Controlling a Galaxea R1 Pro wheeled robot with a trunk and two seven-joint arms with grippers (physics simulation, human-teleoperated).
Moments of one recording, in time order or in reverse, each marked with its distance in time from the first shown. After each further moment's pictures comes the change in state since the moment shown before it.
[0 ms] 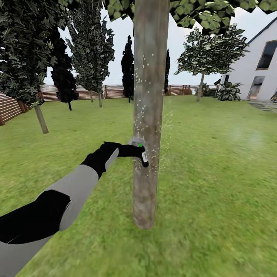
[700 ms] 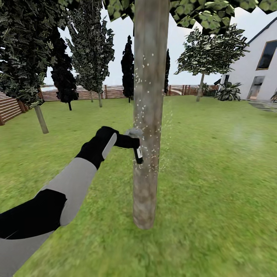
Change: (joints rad) left arm -0.028 0.000 0.060 -0.215 -0.004 0.398 0.155; right arm 0.000 0.002 0.002 0.012 0.000 0.000 0.003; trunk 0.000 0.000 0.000
